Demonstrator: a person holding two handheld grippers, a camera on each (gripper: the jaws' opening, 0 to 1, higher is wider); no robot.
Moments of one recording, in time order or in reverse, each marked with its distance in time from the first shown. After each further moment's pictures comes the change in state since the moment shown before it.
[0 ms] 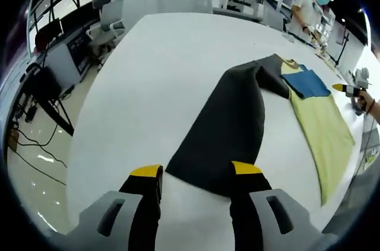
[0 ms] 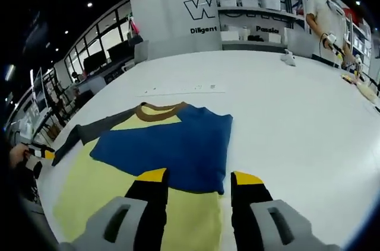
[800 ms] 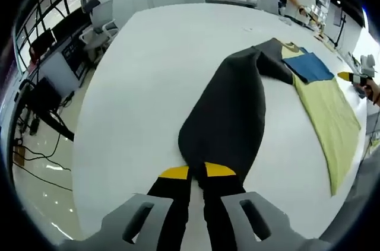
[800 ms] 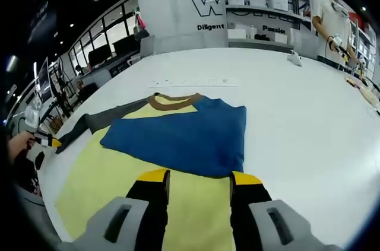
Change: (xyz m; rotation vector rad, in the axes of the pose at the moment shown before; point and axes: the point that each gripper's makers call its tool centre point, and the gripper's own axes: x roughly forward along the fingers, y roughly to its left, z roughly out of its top) left arm 0.009 0.003 -0.001 0.088 0.055 0.020; right arm -0.011 0.030 -0.017 -0.042 0.023 0.024
